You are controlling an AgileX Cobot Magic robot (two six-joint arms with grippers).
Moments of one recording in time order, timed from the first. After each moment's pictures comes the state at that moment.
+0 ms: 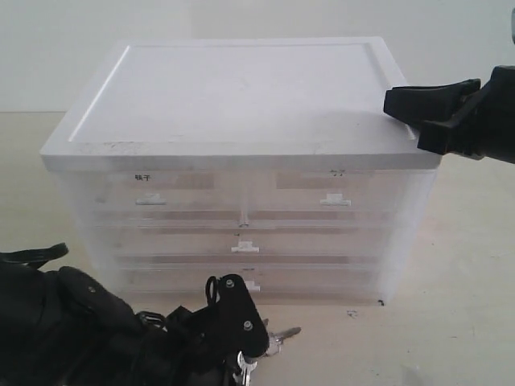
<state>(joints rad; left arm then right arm) -0.90 1.78 -0.60 -1.64 0.22 1.82 0.03 1.32 -0.57 -1.16 -0.85 1.04</state>
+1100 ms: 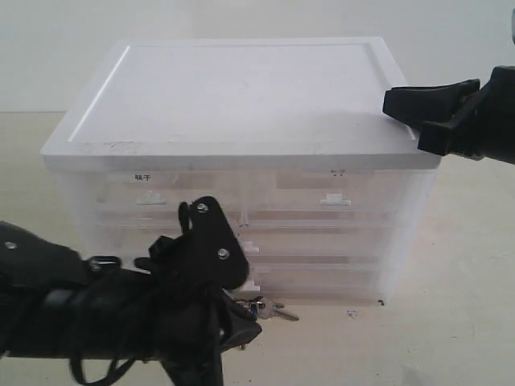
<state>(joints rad) -0.91 1.51 -0.59 -1.64 0.11 1.82 0.03 1.32 -0.57 -1.16 -0.86 1.04</state>
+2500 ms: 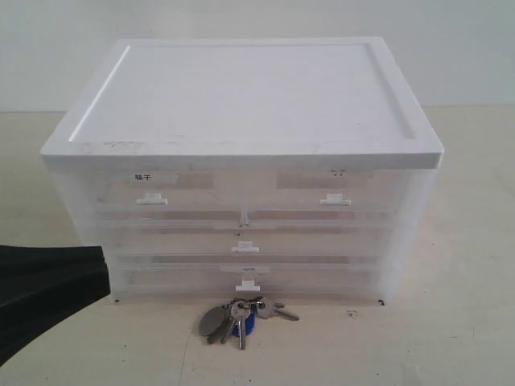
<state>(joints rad) -0.91 0.60 -0.32 -1.73 0.15 1.79 0.03 0.01 -0.16 -1.28 -0.47 1.48</state>
